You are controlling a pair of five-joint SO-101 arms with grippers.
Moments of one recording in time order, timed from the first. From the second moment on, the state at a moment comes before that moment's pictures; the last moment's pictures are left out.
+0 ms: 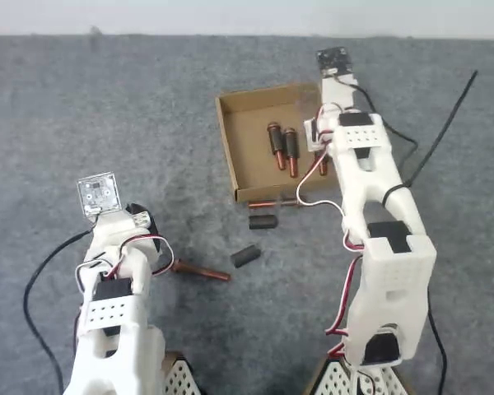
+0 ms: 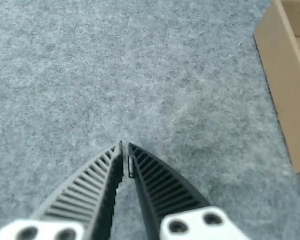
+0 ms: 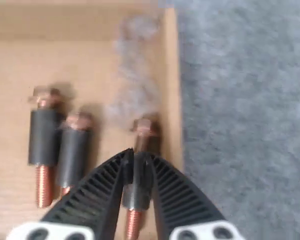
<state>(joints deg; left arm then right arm) -15.6 -53.5 92.1 14.0 10.3 -10.1 30.3 -8.2 45.5 5.1</state>
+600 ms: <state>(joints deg) -15.6 -53.5 92.1 14.0 10.3 -9.6 26.7 -2.5 55.1 2.4</state>
